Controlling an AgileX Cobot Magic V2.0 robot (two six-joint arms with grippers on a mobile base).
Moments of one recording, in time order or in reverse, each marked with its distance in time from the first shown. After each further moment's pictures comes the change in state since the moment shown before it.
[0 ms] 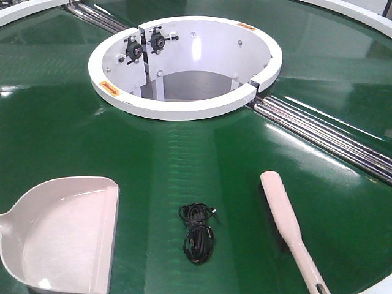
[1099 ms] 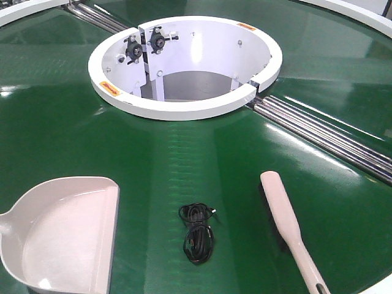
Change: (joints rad) left arm 0.000 0.266 -0.680 0.224 0.006 -0.152; right arm 0.000 0.234 -0.610 -0.090 0.194 0.082
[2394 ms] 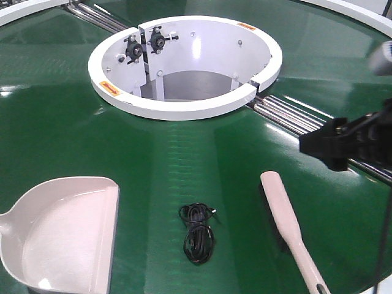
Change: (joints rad) left arm -0.080 0.341 -0.170 -0.337 0.314 0.303; right arm 0.127 0.856 -0.426 0.308 0.563 -0.243
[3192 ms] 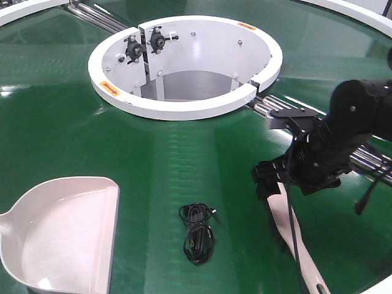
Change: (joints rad) left arm 0.000 0.000 0.000 0.000 0.008 0.000; right arm 0.128 0.566 -0.180 -0.200 0.166 0.253
